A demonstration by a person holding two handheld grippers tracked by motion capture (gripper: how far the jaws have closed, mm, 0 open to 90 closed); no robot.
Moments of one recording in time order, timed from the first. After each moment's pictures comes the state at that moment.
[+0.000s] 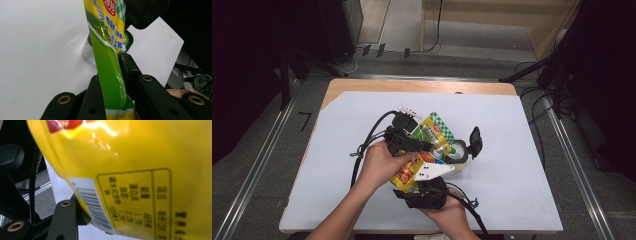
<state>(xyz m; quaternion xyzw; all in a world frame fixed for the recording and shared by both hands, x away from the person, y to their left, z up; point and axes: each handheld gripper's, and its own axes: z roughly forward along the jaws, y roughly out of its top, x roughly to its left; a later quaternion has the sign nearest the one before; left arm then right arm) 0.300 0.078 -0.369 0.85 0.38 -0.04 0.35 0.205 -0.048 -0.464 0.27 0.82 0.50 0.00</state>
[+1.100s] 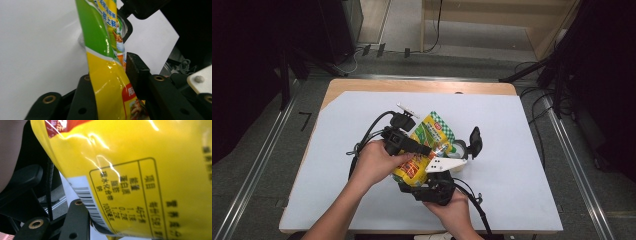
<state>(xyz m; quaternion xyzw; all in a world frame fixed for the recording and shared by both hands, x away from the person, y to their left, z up) 0.304 0.082 -0.369 0.85 0.41 -0.09 0.32 0.217 -0.066 -0.464 0.29 0.79 0.54 -0.06</state>
